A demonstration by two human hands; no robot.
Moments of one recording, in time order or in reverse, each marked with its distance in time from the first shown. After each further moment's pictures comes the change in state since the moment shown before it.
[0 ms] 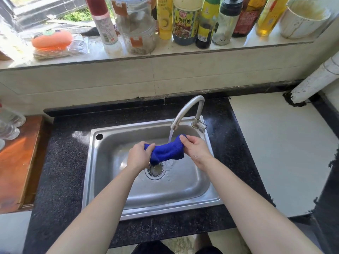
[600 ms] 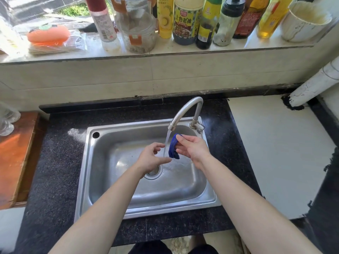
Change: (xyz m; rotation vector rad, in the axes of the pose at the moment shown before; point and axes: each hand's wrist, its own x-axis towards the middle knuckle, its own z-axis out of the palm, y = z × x) left_hand -0.013 0.011 0.022 -0.194 -0.301 0.040; right_hand -0.016 -0.028 0.000 0.061 0.040 0.107
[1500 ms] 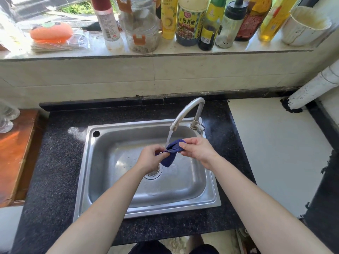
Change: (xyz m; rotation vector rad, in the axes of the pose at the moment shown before) left_hand 0.014 -0.012 0.006 0.015 0.070 0.142; right_hand -0.002 -0.007 -0.018 -0.227 -0.108 -0.012
